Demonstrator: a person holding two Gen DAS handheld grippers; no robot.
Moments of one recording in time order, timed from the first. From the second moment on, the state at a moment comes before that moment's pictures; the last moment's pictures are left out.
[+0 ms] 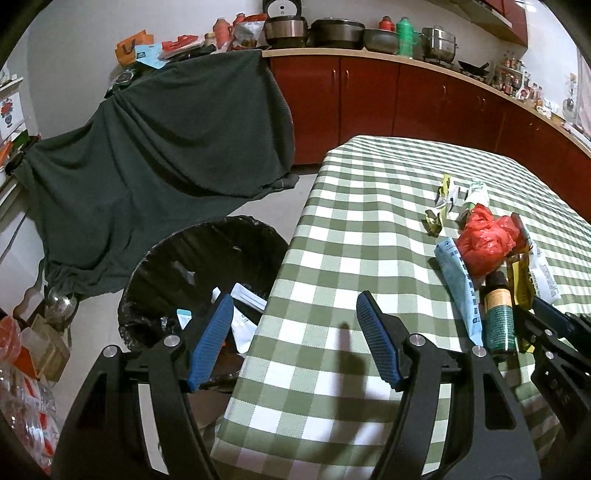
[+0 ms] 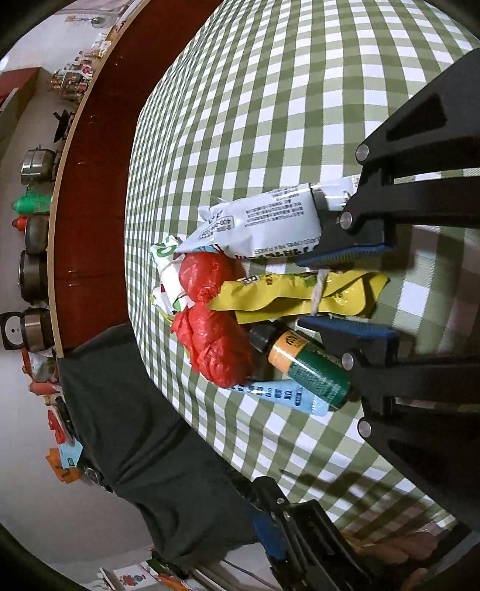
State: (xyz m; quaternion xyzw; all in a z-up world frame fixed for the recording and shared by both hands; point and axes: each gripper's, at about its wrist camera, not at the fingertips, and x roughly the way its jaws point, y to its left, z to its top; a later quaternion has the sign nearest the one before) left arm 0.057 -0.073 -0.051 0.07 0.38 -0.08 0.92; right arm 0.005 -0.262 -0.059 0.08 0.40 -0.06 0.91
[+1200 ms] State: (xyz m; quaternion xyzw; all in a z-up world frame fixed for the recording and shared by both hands) left arm 0.061 -0.171 -0.062 0.13 0.40 -0.14 0.90; right arm -0.029 -0.331 -0.039 0.13 0.36 -0.12 0.92
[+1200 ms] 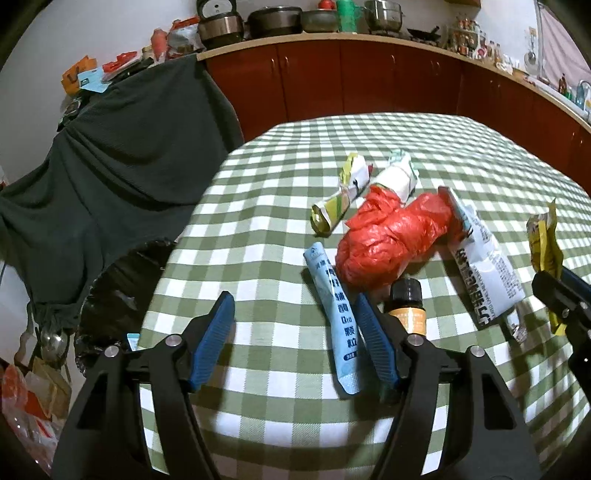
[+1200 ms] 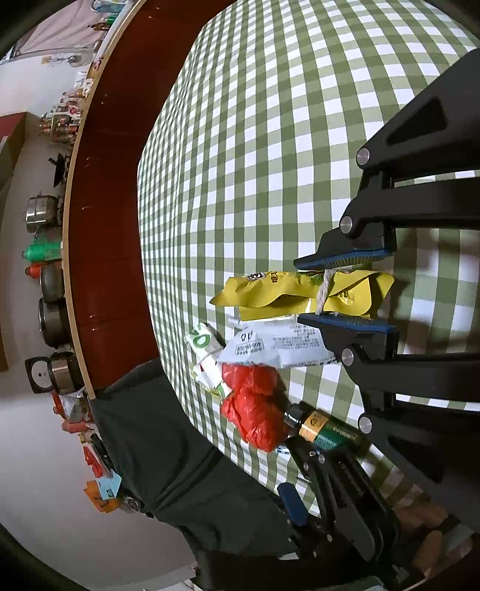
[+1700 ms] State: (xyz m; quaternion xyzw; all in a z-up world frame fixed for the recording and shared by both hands) left arm 0.059 -0.155 -0.061 0.13 0.39 -0.14 0.90; right arm -0.027 -0.330 -0.043 0.13 0.36 -0.12 0.91
